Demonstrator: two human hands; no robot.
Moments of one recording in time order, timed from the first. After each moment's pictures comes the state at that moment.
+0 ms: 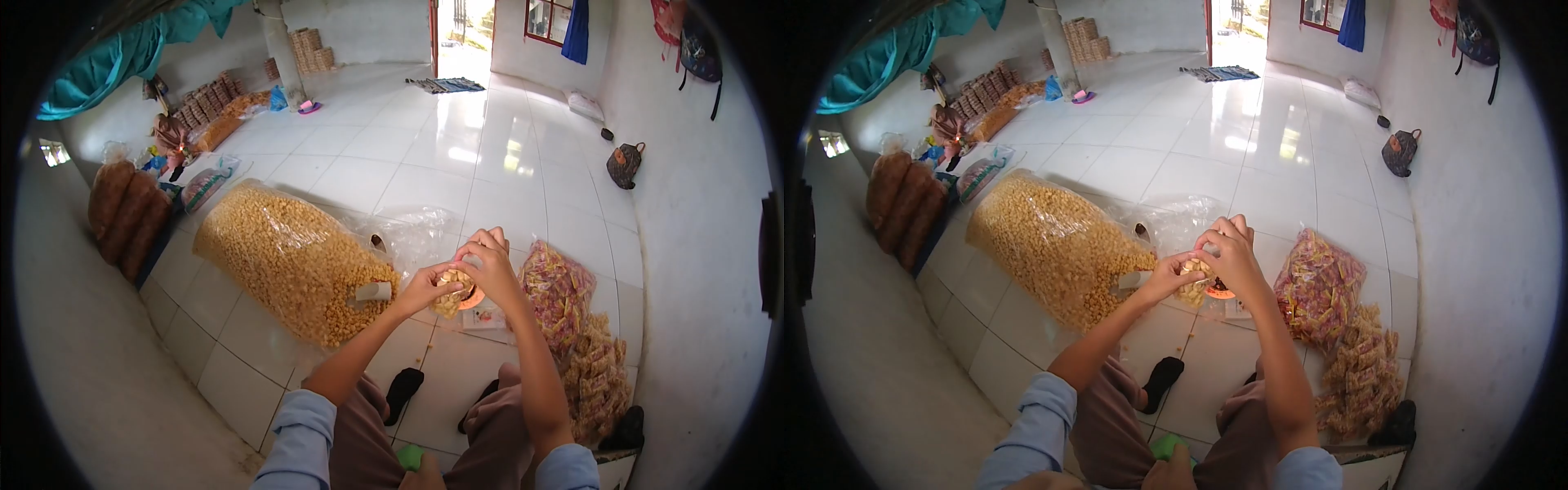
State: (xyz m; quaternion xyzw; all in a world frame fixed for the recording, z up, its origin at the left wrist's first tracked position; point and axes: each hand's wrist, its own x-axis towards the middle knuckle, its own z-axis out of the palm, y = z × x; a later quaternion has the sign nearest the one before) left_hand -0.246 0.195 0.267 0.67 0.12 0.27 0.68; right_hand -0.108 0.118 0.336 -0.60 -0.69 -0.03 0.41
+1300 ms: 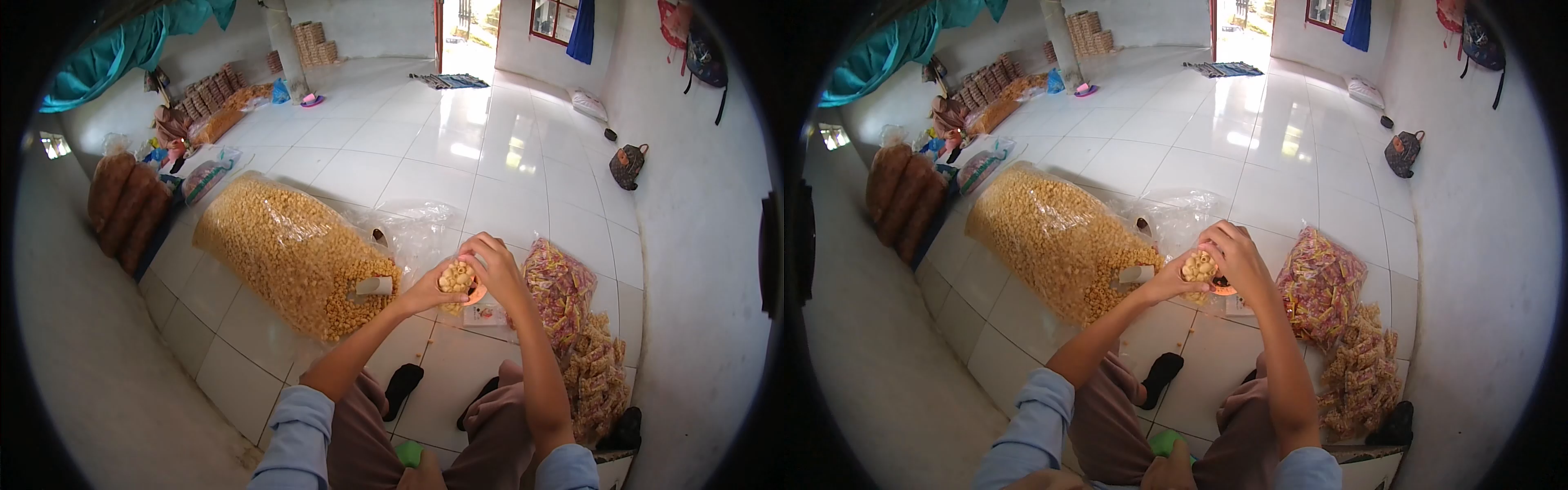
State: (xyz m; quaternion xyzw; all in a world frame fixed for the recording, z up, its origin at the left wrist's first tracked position) left_hand -0.249 0.188 0.263 0.68 0.12 0.27 0.67; right_hand -0.112 0.112 0.340 -0.57 -0.70 0.03 0.42
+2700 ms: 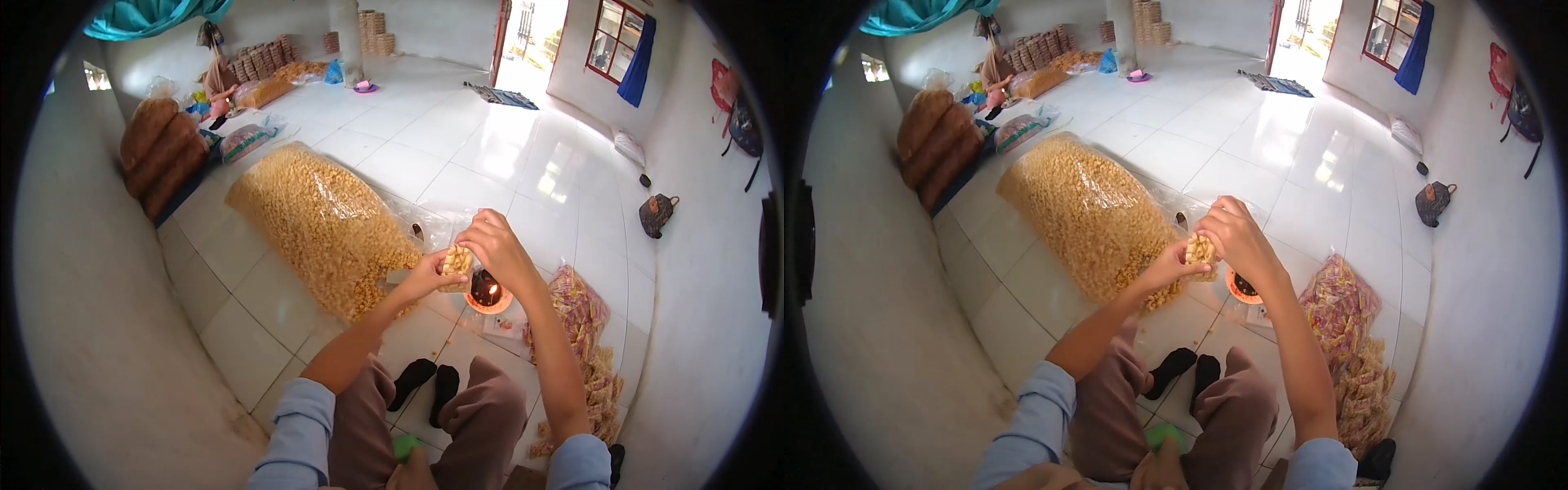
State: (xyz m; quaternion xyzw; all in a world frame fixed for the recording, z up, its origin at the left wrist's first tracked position) left_hand -0.324 0.217 0.265 0.62 0.16 0.31 0.70; right_hand -0.178 0.160 0.377 -0.41 -0.84 -0.09 0.34
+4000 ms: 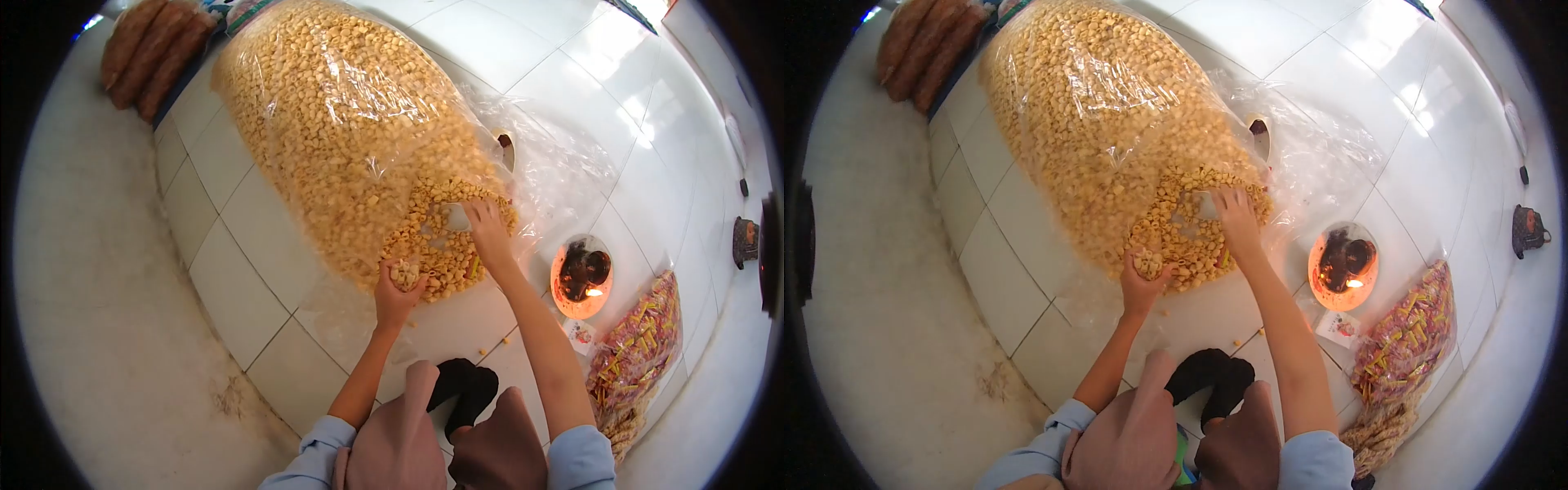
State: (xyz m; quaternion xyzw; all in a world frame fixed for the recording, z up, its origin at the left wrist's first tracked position) left_hand -0.413 0.258 0.001 0.49 0.67 0.42 0.37; right_hand -0.228 0.371 -0.029 -0.53 -0.83 0.04 0.20
